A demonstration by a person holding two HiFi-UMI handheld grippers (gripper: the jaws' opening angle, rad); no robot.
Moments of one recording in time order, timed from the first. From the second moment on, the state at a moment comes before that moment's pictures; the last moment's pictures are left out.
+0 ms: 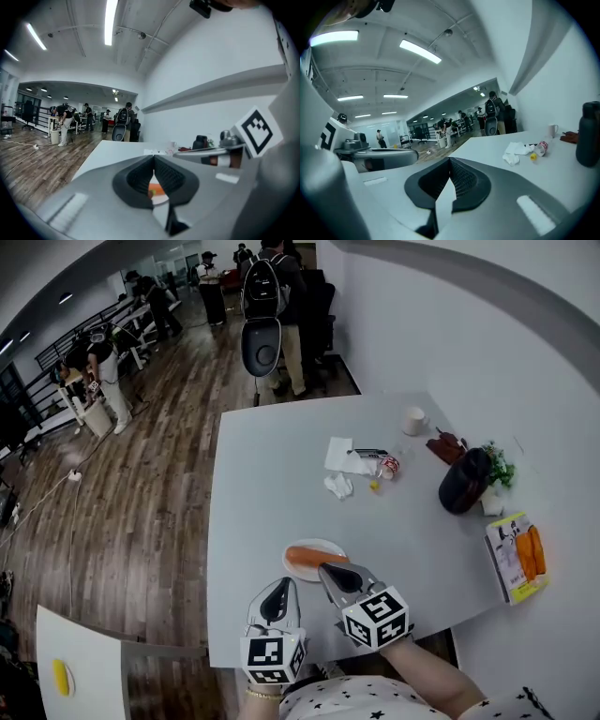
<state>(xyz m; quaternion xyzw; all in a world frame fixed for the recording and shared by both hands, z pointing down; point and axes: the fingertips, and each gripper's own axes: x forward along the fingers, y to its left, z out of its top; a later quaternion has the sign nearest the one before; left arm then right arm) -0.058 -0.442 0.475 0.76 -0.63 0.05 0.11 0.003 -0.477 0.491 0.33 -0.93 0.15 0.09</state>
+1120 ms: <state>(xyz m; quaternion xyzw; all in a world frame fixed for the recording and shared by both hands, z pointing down) -0.043 -0.448 0.472 0.76 -0.64 0.07 0.13 0.023 -0.463 0.474 0.35 -0.92 0.14 0.09</state>
